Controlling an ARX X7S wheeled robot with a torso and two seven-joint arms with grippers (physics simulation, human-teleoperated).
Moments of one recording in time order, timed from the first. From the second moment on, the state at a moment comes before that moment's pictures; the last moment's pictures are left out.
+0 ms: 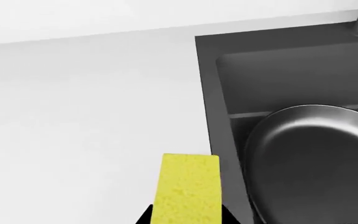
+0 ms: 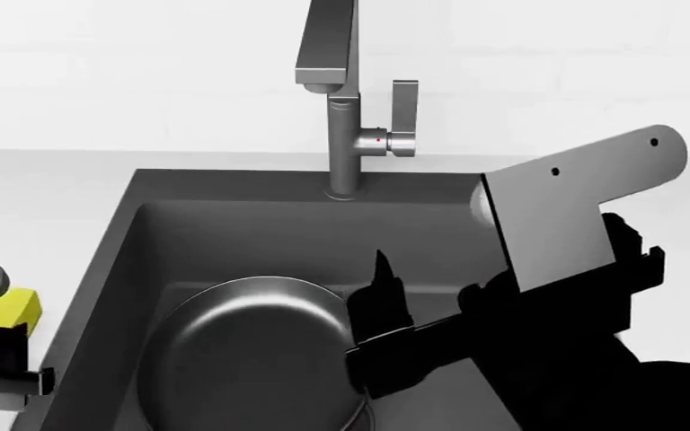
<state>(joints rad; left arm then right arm) -0.61 -0.59 0.09 0.26 -0.93 -1.24 -0.44 0.93 0.74 -0.31 -0.51 1.60 1.13 0.78</state>
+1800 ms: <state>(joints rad) -0.97 -0.21 0.57 -0.25 -0.75 -1.01 -0.19 0.72 0.84 -0.14 -0.61 1.50 0.93 0.81</state>
